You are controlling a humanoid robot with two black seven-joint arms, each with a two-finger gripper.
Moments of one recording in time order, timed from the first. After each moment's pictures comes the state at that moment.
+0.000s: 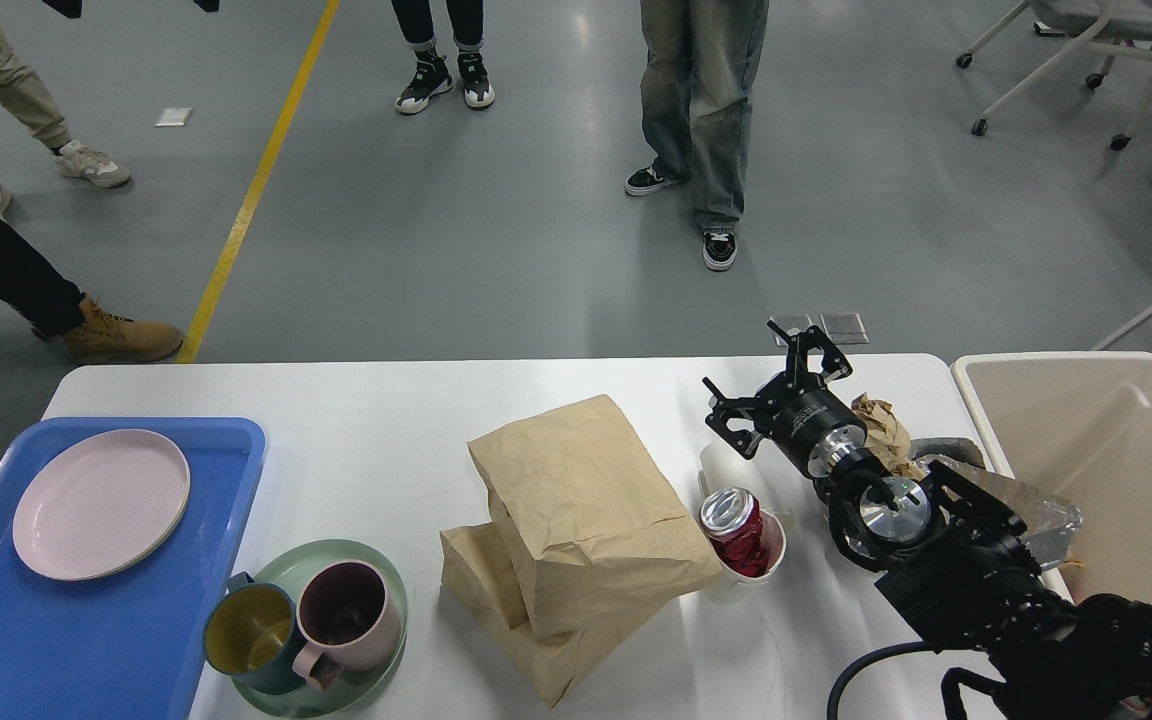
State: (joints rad) left arm -2.51 0.38 1.49 -1.02 0.21 -0.96 -0.30; right arm 0.71 0.04 0.96 0.21 0.02 0.55 -0.01
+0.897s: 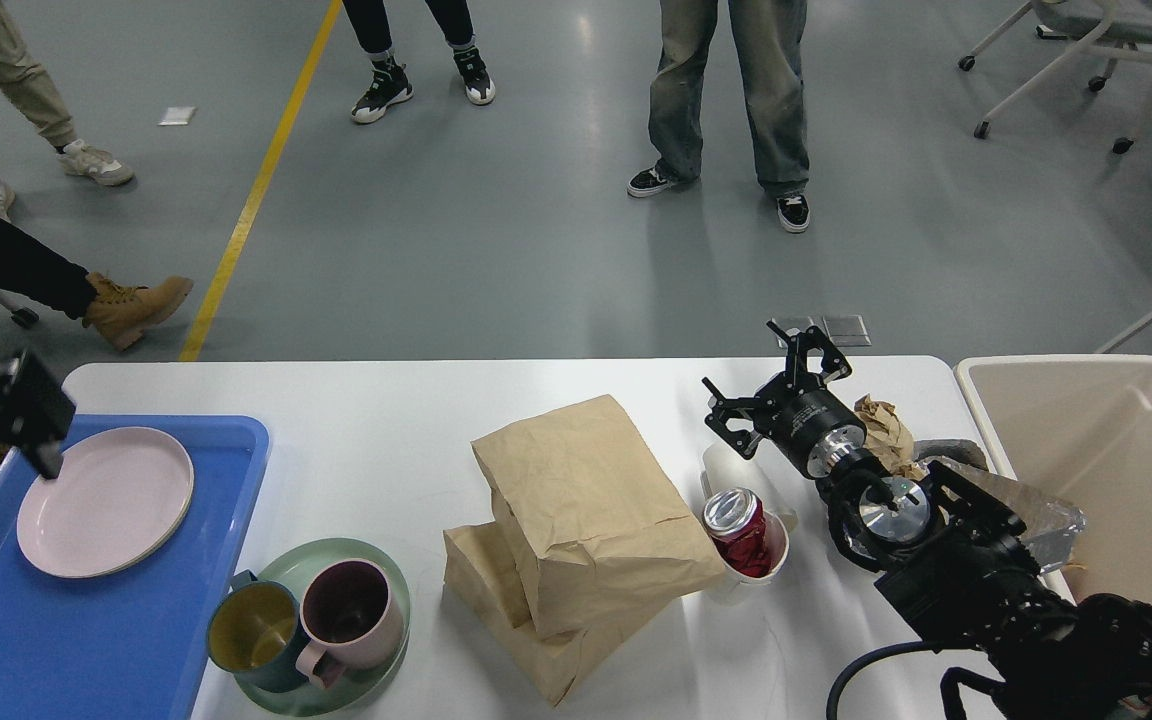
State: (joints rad) left arm -2.23 0.60 1.61 -1.36 0.31 -0.96 -0.06; right arm 0.71 0.04 0.96 0.21 0.02 0.56 -0.01
